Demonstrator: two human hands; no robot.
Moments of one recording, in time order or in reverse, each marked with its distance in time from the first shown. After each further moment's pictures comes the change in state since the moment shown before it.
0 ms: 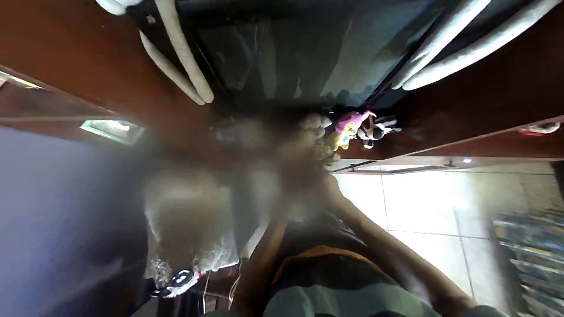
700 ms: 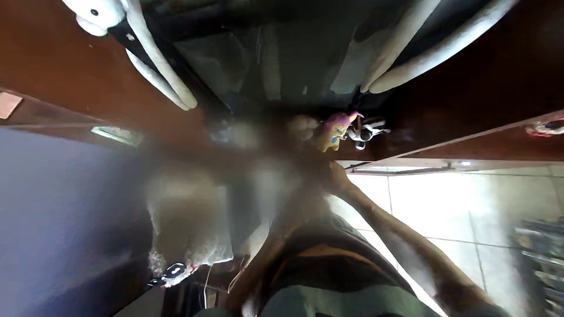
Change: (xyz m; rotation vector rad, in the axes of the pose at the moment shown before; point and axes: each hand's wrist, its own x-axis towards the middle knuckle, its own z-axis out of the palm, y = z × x) left_hand -0.060 0.014 0.043 0.331 -0.405 0.115; right_hand 0.028 0.039 -0.073 0.020 -0.365 0.212
